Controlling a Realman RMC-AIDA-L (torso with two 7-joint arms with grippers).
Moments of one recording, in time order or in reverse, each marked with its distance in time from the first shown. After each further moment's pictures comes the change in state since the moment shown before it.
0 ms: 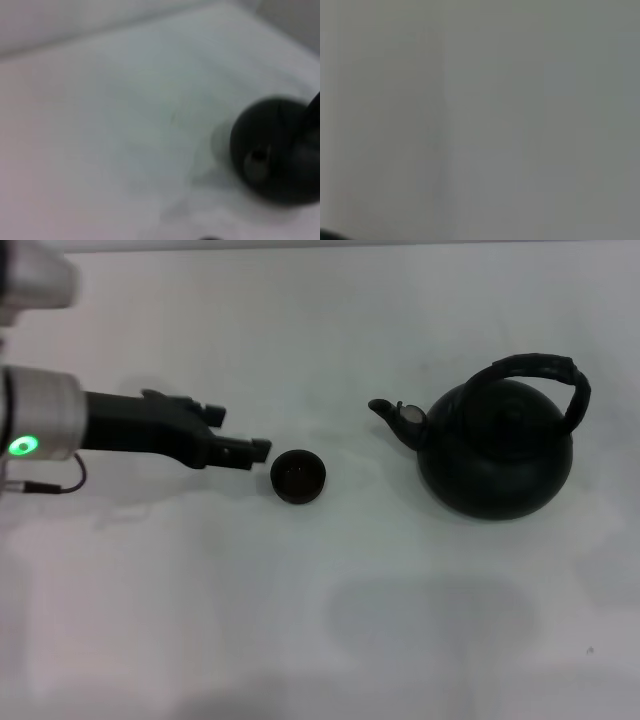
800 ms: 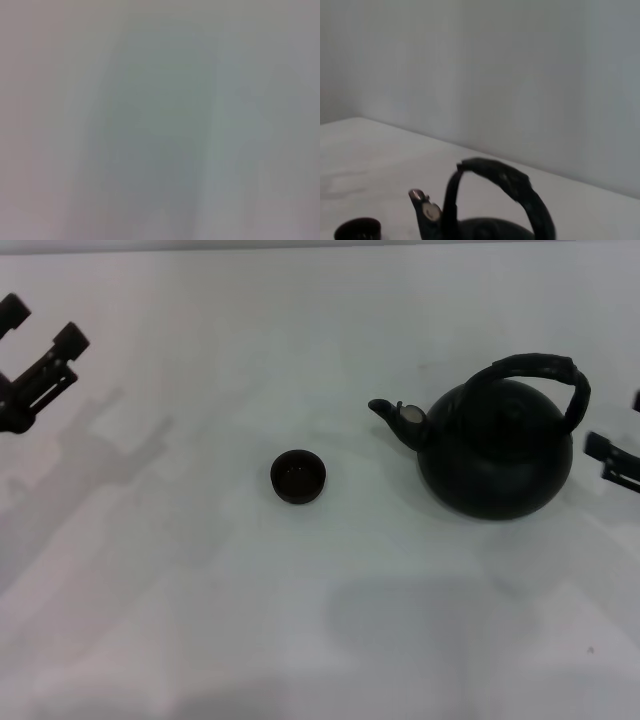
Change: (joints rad) left arm 0.168 0.001 -0.338 -0.757 -1.008 -0.207 1.253; right arm -0.187 0.084 -0.079 -0.646 -0.605 0.199 0.531
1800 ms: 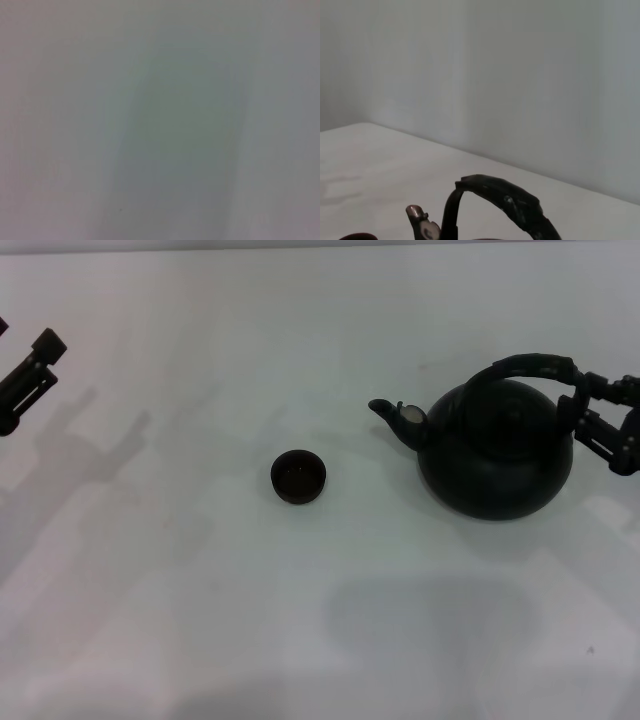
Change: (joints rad) left arm -0.005 0.004 -0.032 -0.054 -0.014 0.046 0.008; right arm 0.131 0.000 -0.020 0.101 0.008 0.040 -0.002
